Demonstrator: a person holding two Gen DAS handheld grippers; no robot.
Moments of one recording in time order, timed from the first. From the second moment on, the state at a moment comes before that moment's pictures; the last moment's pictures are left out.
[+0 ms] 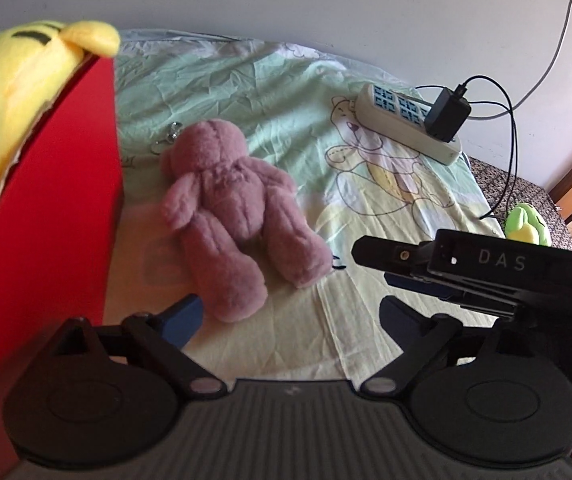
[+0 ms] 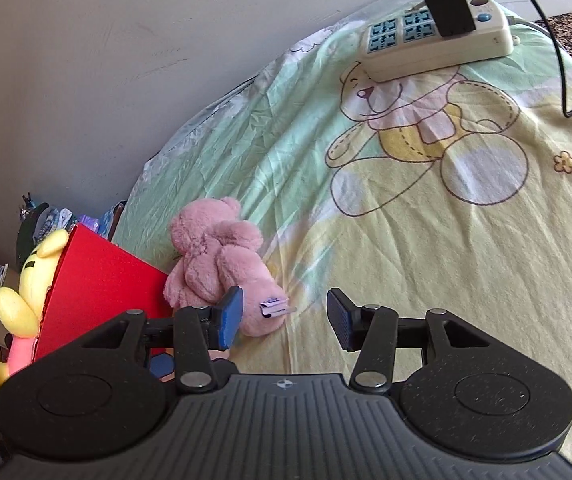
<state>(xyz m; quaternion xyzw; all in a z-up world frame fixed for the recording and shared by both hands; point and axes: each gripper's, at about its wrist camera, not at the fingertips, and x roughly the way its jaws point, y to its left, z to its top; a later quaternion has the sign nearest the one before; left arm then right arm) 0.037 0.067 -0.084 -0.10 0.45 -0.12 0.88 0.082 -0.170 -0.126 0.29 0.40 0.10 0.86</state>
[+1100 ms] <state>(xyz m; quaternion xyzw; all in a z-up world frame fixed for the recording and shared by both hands) 0.021 0.035 -0.106 0.01 0.48 -0.19 0.86 0.056 -0.166 -0.139 0.26 0.46 0.12 0.84</state>
